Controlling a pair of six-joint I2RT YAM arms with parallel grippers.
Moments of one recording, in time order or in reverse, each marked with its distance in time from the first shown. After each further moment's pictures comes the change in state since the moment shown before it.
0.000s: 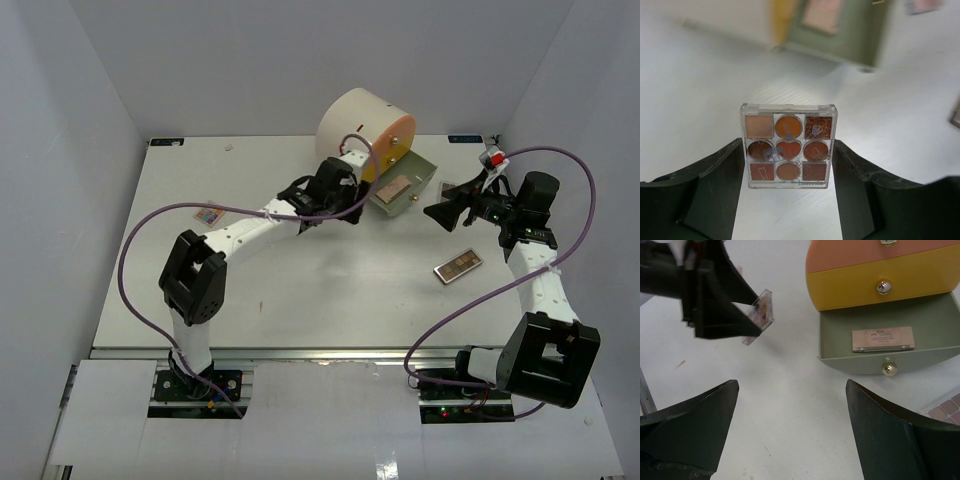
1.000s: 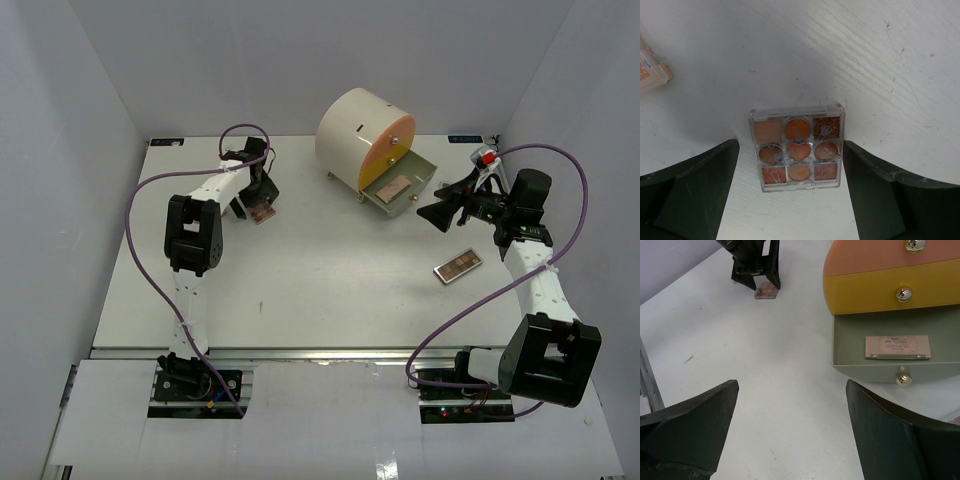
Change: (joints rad) left arm 0.484 0.393 0.338 -0.521 -0.141 -0.601; right arm 0.048 0.001 0.015 -0.018 0.001 -0.014
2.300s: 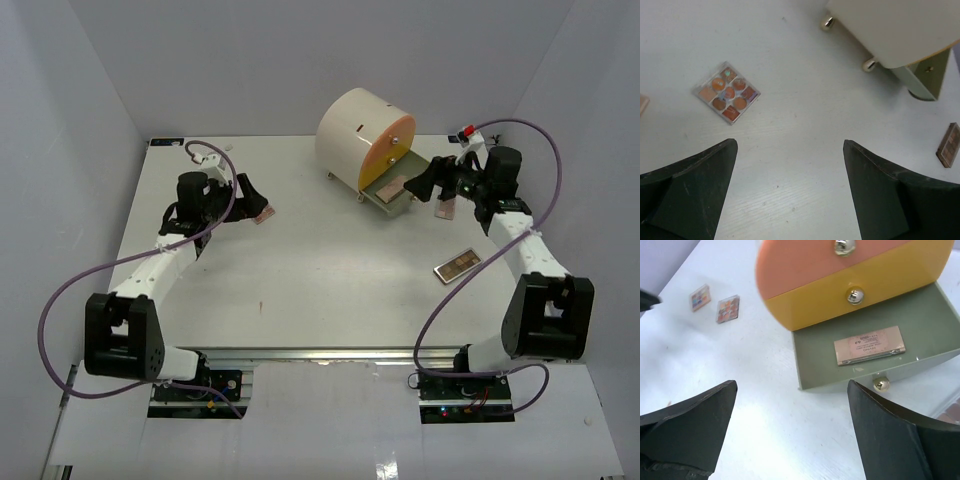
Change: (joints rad) left arm 0.125 -0.914 -1.004 0.857 0.581 0.448; right arm 0.138 0.207 0.158 0.029 0.316 0.168
